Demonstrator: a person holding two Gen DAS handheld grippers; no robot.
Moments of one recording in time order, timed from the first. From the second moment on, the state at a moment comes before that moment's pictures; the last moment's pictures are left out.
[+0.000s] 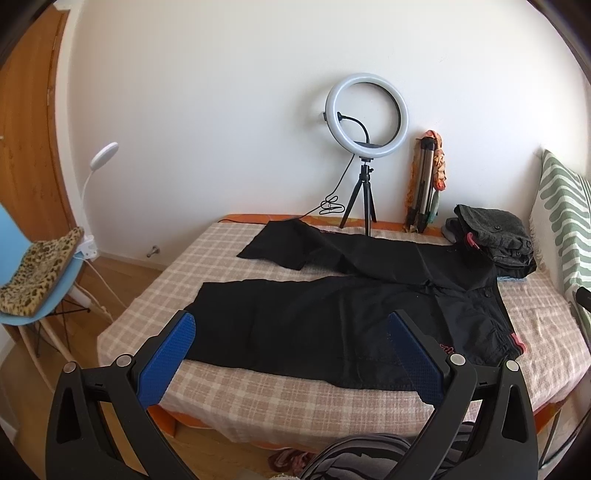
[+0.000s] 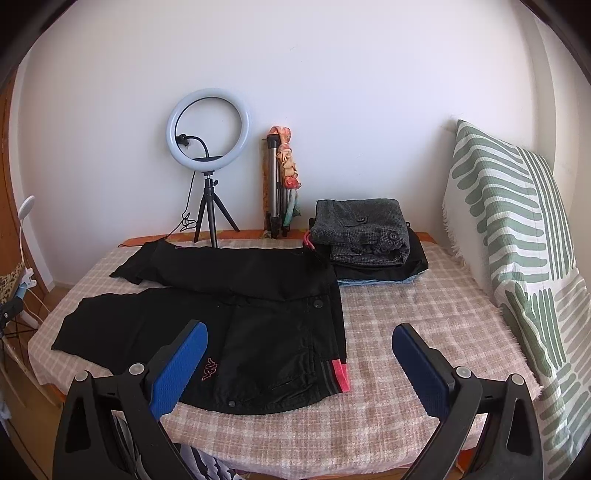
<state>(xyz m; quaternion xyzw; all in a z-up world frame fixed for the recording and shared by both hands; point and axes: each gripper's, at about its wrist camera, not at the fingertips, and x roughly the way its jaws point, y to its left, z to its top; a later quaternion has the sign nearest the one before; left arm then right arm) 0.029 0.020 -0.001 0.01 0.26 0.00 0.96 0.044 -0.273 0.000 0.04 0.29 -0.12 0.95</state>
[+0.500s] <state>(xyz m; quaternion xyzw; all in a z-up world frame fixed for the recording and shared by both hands) 0.026 0.016 0.000 0.01 0.26 -0.01 0.96 0.044 -0.264 0.003 0.04 0.29 -0.13 0.95</state>
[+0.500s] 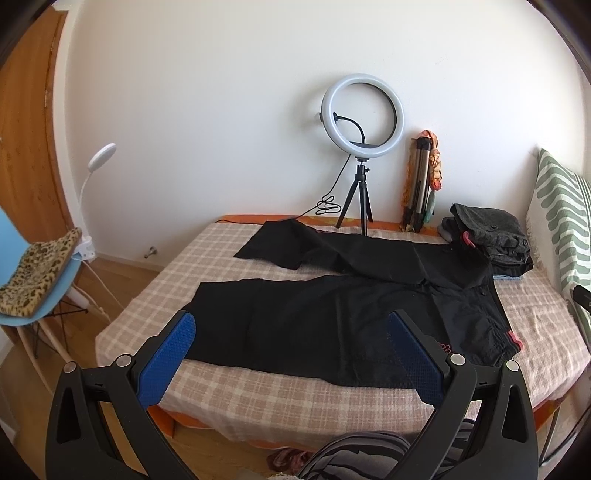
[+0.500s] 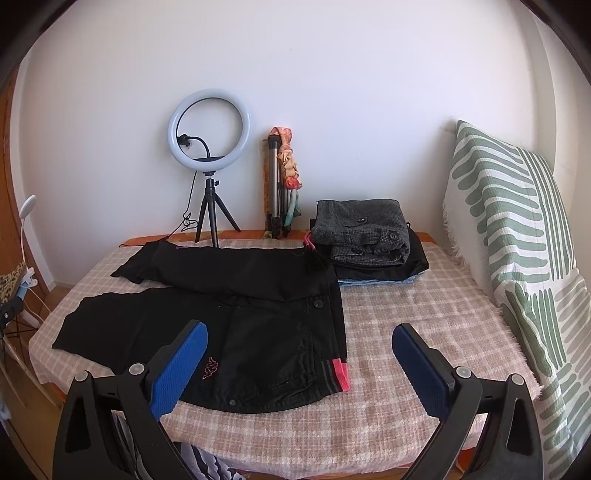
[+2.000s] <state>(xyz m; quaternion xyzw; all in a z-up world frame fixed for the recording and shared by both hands) 0.052 0.018 -0.012 0.01 0.28 0.00 0.96 0.074 -0.261 -0.014 0.03 0.31 -0.11 0.94</state>
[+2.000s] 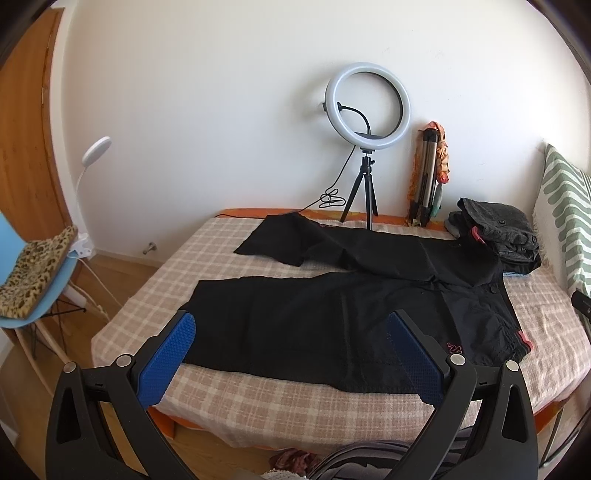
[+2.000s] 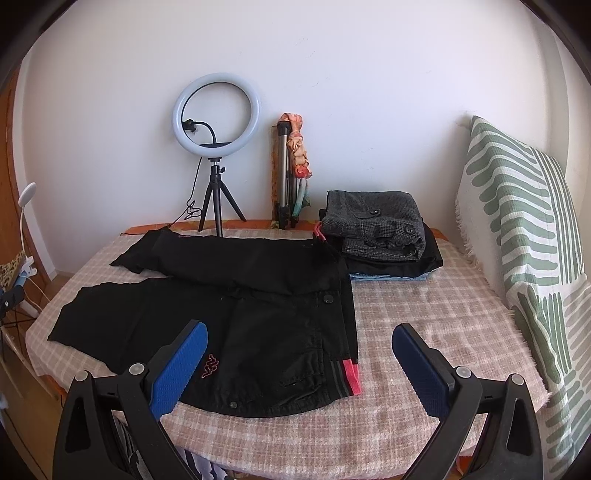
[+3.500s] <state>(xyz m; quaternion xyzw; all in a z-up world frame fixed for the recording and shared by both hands) 0.232 0.032 -0.062 0.00 0.36 -0.07 0.93 0.334 -0.303 -0.018 -0.06 0.36 0.05 0.93</state>
